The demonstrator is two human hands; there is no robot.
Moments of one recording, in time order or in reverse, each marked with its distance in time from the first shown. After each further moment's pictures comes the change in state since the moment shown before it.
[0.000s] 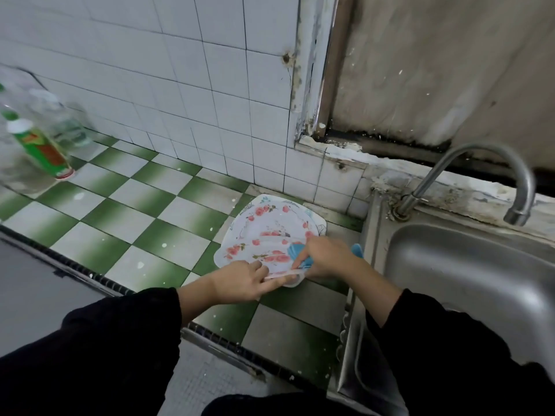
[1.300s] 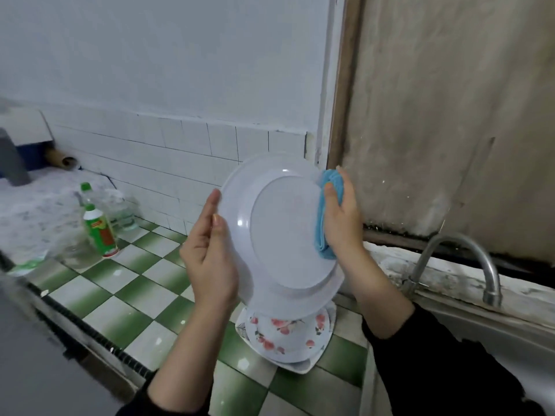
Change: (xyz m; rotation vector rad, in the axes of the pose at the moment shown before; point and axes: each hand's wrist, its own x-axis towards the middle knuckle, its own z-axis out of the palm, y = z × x) left_hand 0.041 -0.005 -0.243 -1.113 1.749 -0.951; right_hand -0.056 -0.043 -0.180 1.137 1.261 -0.067
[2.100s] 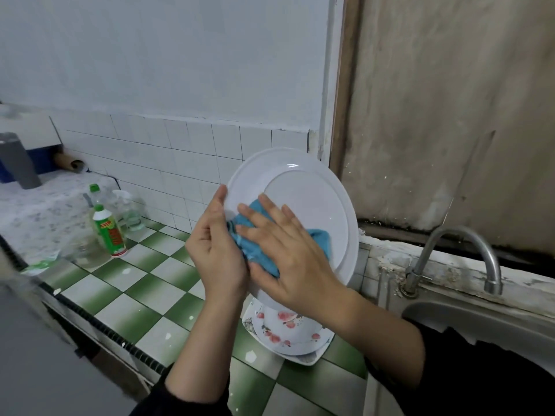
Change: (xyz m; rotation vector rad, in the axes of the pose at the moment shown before) left_hand -0.010 0.027 0.009 0.055 0.095 -0.046; right_hand -0.095 -0.038 0.009 -0.363 -0.411 -0.897
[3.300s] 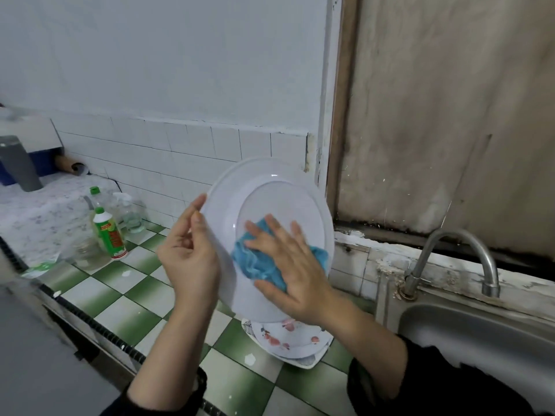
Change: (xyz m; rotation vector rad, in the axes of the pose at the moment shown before) left_hand 0.019 -0.004 -0.027 0.177 -0.008 0.131; right_hand -0.028 0.025 0.022 0.122 -0.049 0.013
